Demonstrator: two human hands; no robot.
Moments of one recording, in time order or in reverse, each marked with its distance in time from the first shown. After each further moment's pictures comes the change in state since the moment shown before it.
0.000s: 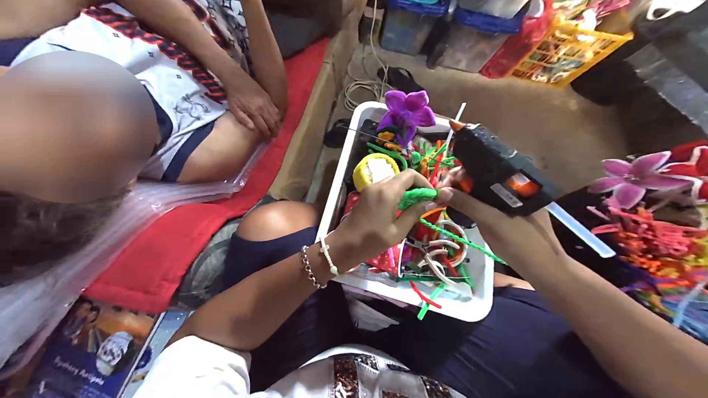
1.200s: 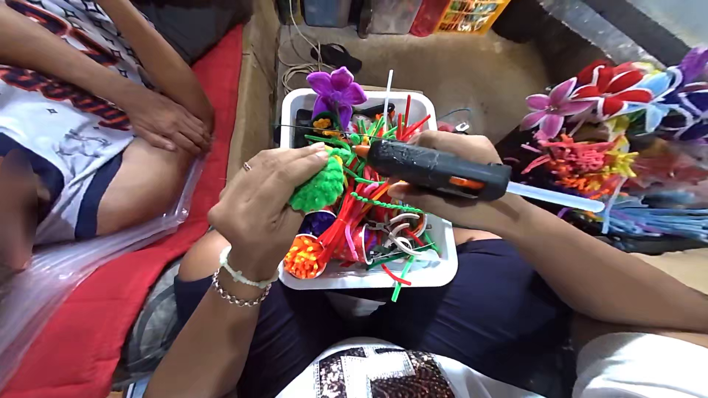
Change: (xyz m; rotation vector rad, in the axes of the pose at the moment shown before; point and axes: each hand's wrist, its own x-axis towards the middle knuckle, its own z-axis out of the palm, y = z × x) left_hand 0.002 -0.002 -0.048 0.369 0.335 0.502; right_hand 0.000 -0.014 -0.024 -0.441 -0.080 -0.355
